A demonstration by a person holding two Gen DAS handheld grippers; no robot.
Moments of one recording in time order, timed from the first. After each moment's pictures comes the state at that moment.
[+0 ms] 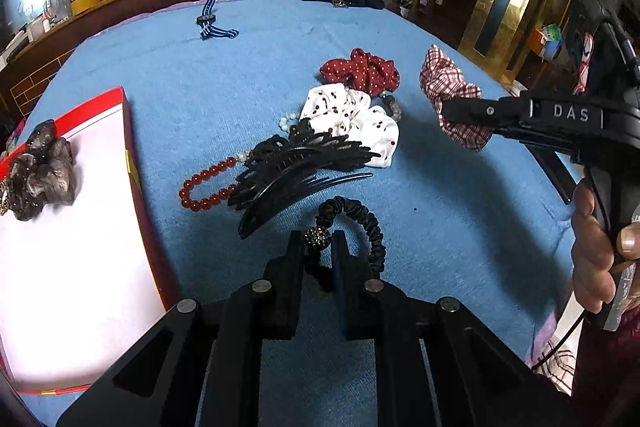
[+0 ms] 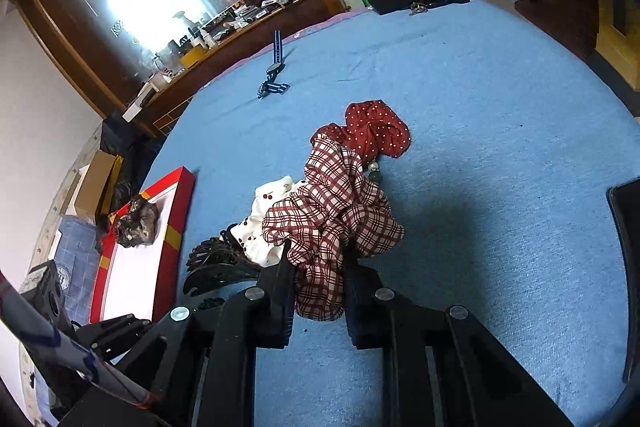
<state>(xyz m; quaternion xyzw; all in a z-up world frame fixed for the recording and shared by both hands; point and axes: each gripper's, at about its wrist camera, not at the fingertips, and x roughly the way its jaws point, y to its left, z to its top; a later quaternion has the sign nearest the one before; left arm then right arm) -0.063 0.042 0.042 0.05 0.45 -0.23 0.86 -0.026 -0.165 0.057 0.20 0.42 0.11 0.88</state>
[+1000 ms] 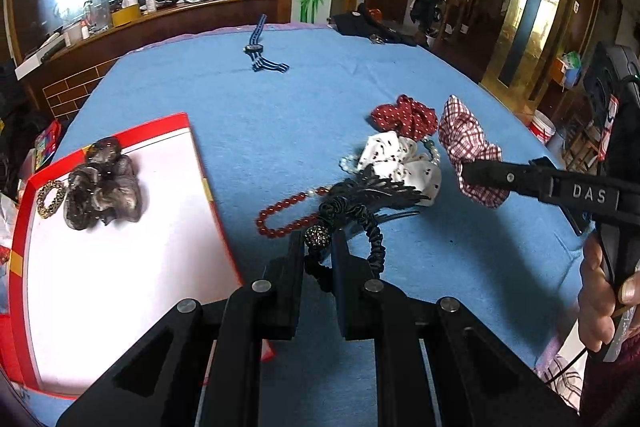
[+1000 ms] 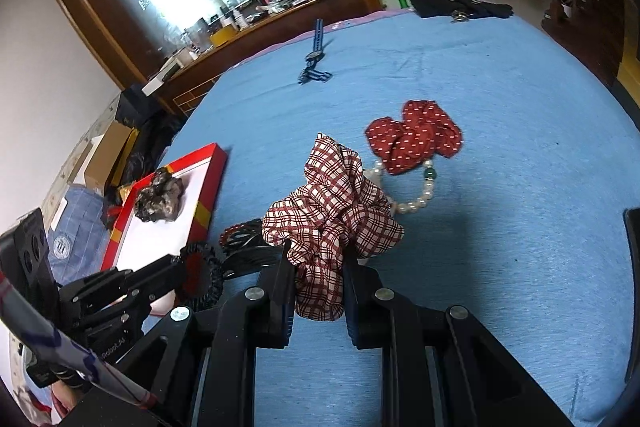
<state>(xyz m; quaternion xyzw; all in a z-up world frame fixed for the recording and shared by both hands) -0.062 0.085 0.073 0.03 0.41 -0.18 0.90 -0.033 -0.119 0.071 0.15 0.43 0.16 0.88</state>
